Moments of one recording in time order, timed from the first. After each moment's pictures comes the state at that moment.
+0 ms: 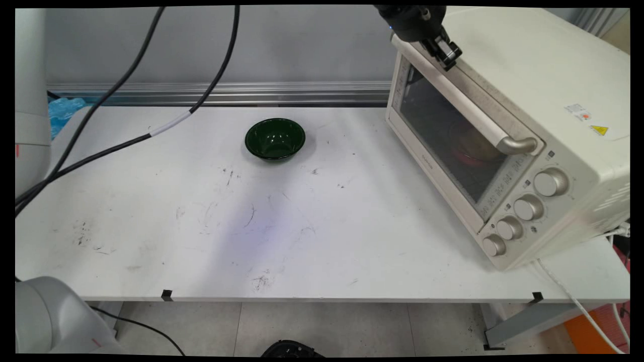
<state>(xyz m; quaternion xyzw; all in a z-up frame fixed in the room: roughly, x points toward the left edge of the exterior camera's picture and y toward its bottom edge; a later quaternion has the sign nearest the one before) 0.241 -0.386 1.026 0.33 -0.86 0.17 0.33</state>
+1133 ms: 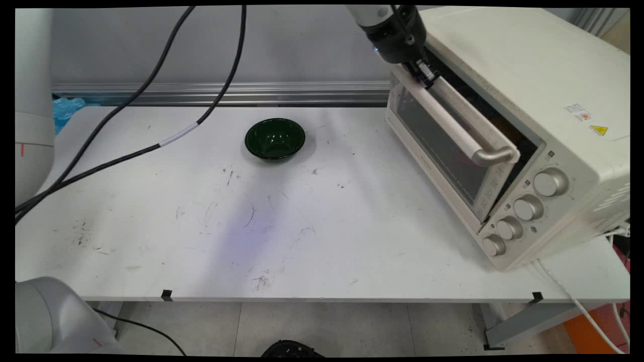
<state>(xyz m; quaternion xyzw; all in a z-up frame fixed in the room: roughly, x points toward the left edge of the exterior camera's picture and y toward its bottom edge) 0.252 -0.397 0.992 0.36 -0.87 0.16 0.30</state>
